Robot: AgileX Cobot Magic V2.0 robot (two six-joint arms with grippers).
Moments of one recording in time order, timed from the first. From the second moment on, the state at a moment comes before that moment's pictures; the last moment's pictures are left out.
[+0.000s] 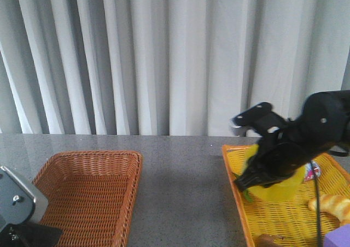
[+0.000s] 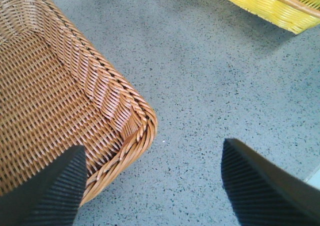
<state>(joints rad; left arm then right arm) -0.49 1.01 -0.80 -0.15 0.54 0.20 0.27 1.70 -1.57 0.03 0.94 -0.35</state>
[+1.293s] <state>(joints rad) -0.49 1.01 -0.80 -0.15 0.54 0.20 0.56 1.97 -1.57 0.07 0.70 -0.44</state>
